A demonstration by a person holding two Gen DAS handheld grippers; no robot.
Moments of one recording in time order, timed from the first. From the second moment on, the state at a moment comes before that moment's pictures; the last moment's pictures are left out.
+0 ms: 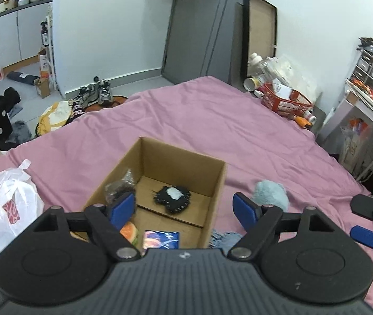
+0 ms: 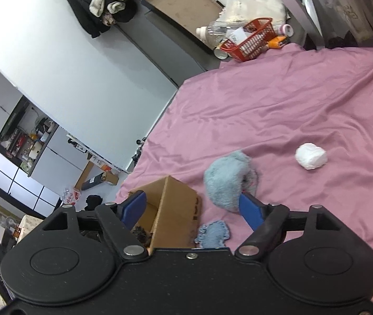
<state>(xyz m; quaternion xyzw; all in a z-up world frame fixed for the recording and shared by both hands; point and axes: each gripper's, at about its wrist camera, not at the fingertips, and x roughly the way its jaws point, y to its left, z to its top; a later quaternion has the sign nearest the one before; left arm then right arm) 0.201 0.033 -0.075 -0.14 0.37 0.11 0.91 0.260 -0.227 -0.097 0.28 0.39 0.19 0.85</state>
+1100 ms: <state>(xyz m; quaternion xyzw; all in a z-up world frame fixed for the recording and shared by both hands) 0.232 -0.084 -0.134 -0.09 0.40 0.15 0.90 0.298 -0.321 -0.172 0.32 0.40 0.15 0.85</state>
